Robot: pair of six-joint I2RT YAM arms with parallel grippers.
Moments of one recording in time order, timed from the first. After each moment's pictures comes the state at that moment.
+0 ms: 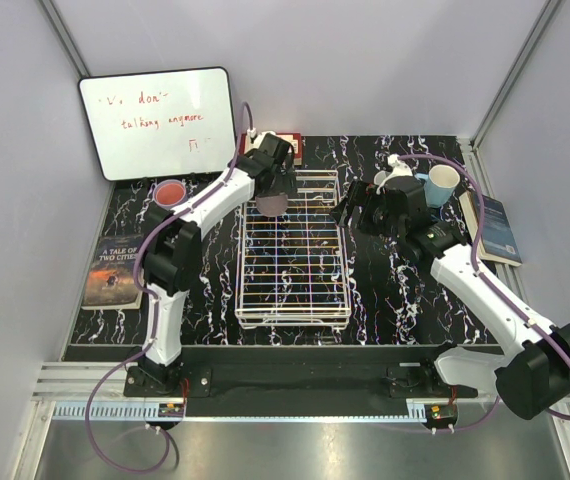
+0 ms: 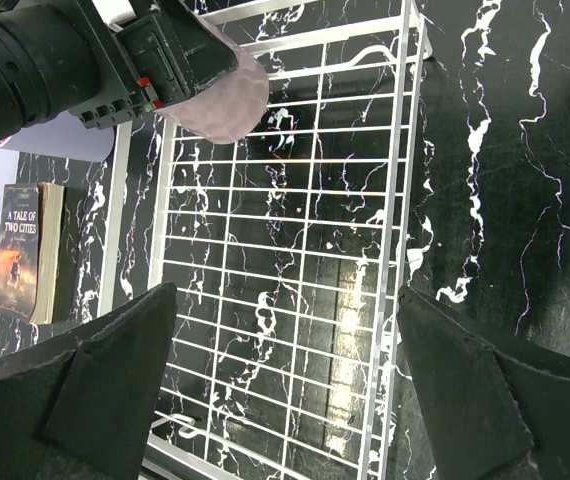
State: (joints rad) left arm -0.52 2.10 1.82 -0.62 -0.32 -0.55; right arm 0.47 1.20 1.03 -0.33 -0.01 0.60
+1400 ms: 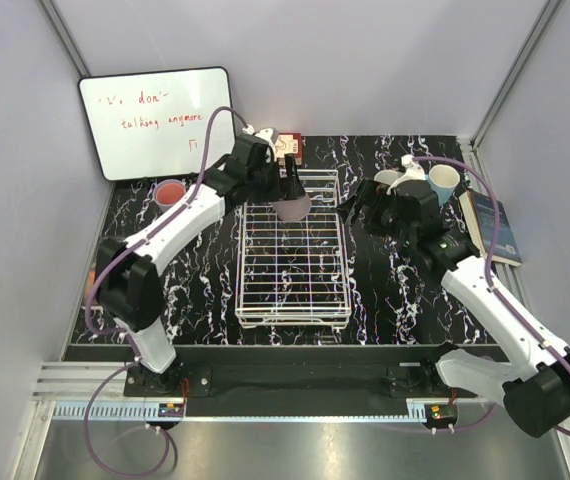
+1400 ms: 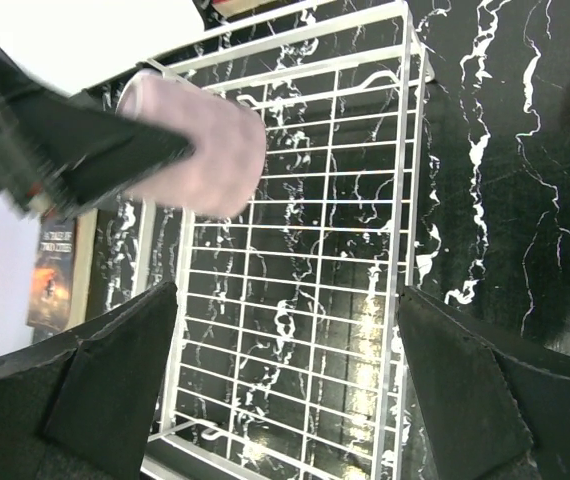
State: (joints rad) left arm -0.53 1.79 1.59 -0.52 0.05 -0.50; right arm 0.47 1.11 1.01 -0.34 0.02 0.63
